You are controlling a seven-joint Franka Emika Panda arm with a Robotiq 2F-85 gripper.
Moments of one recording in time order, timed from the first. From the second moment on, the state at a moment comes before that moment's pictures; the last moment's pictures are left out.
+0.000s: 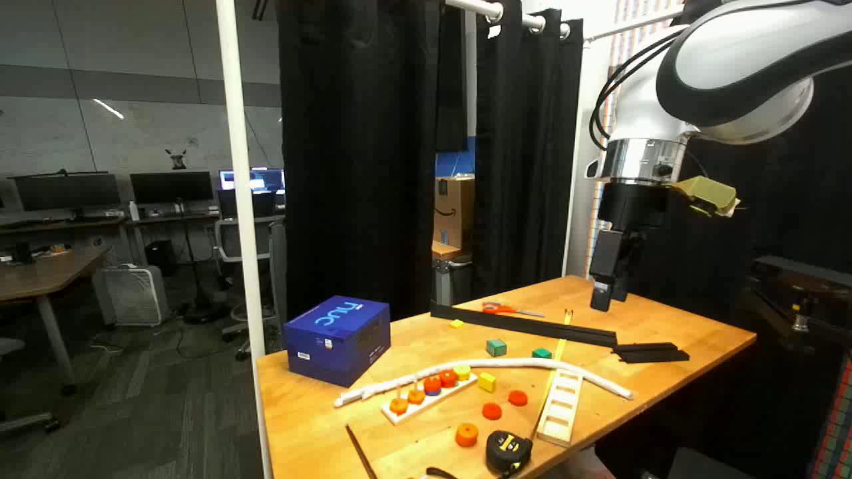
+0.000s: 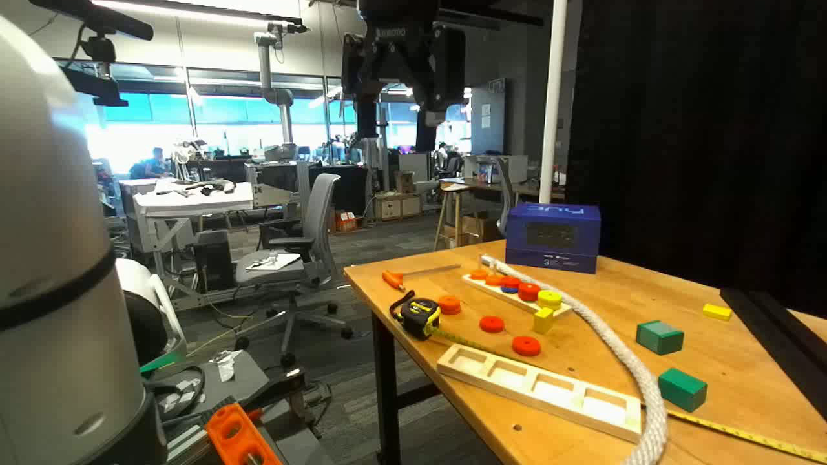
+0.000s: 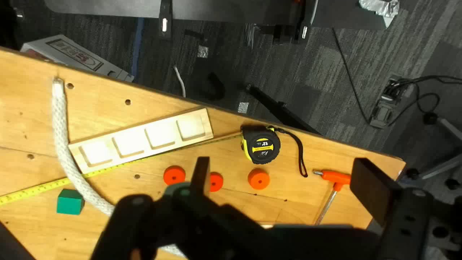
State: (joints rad) arm 0.01 -0.92 -0.17 -2.72 0.03 1.84 -0.18
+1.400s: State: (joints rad) arm -0.03 -0.63 0.01 -2.71 -0.02 2.12 0.02
